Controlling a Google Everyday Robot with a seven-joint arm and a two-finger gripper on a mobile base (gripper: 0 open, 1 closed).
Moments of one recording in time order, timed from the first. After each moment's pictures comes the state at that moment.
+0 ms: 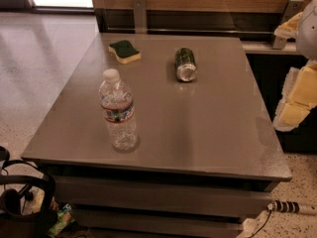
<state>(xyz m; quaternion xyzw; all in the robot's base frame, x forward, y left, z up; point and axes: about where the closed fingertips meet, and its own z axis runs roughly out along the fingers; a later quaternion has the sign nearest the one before) 0.438 -0.212 0.993 -0.60 0.78 -0.05 0.18</state>
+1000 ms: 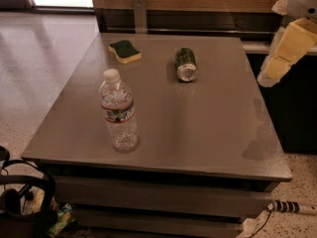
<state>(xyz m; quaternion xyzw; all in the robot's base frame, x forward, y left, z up) 0.505 -0.218 1.016 -0.55 0.81 -0.02 0.21</state>
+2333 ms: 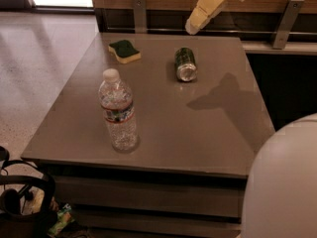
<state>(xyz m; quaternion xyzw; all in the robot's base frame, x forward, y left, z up) 0.636 -0.144 1.021 -0.38 0.90 0.02 0.19</state>
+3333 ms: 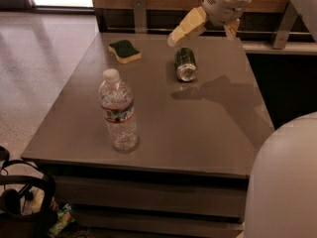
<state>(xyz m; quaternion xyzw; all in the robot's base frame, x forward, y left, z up) 0.654 -0.124 0.947 -0.21 0.96 0.11 0.15</state>
